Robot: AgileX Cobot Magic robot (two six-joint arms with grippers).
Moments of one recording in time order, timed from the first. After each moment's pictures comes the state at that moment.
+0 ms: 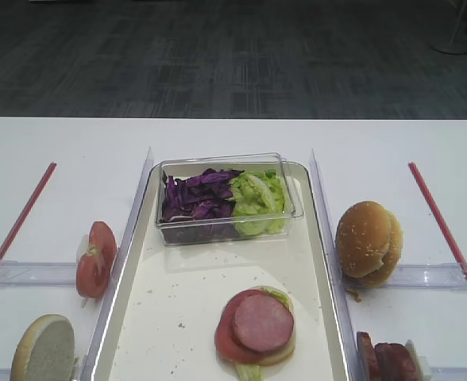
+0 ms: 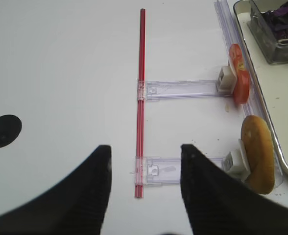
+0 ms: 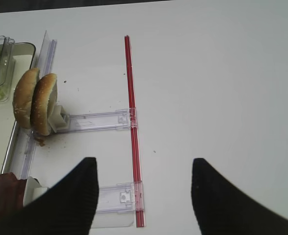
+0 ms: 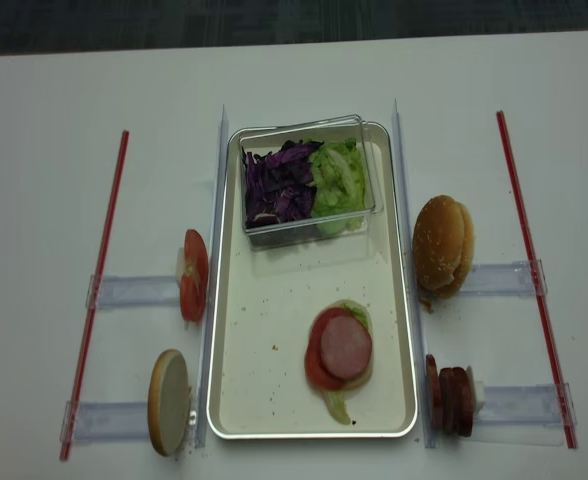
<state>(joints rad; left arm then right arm) 0.02 -0.02 -0.49 0.07 1.19 -0.05 -0.02 -0.02 -0.48 -0.02 1.13 0.07</state>
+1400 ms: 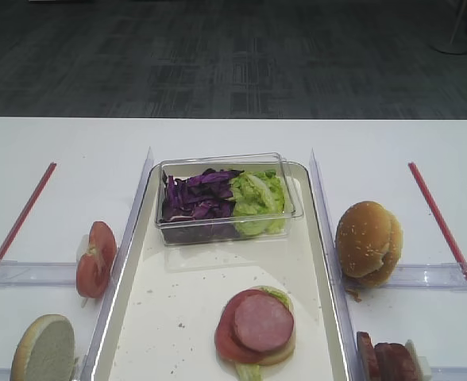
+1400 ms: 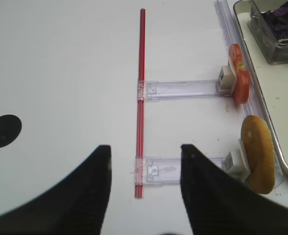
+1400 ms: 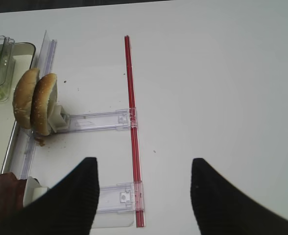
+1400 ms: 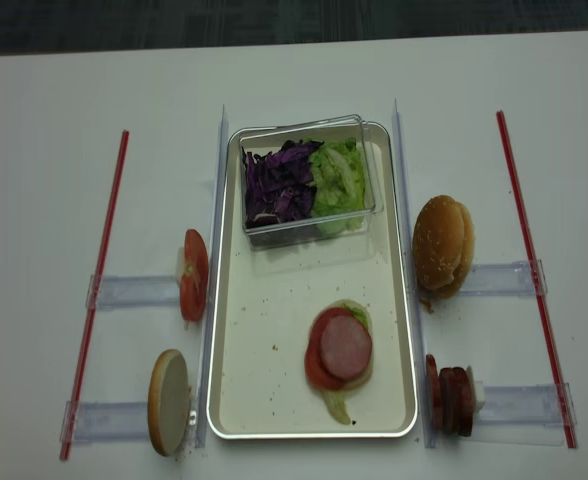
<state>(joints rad) 0.02 -0.02 -0.49 0.07 1.19 -0.05 -0.02 -0.02 -0.48 -0.02 1.13 0.07</state>
